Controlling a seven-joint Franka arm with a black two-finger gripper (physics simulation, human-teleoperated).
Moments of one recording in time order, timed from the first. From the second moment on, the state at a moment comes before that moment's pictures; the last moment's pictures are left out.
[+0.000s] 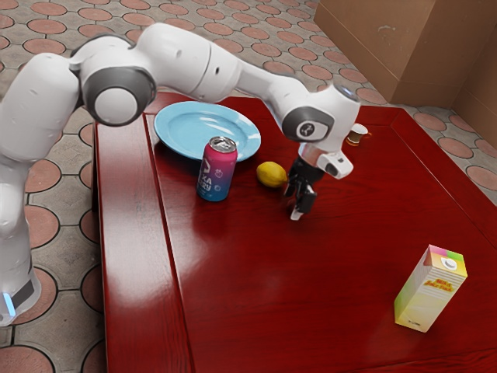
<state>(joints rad) 0.02 0.45 -0.01 -1.48 -0.01 1.83 0.18</state>
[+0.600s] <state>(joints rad) 0.01 0.42 0.00 -1.47 0.00 1.82 0.19</state>
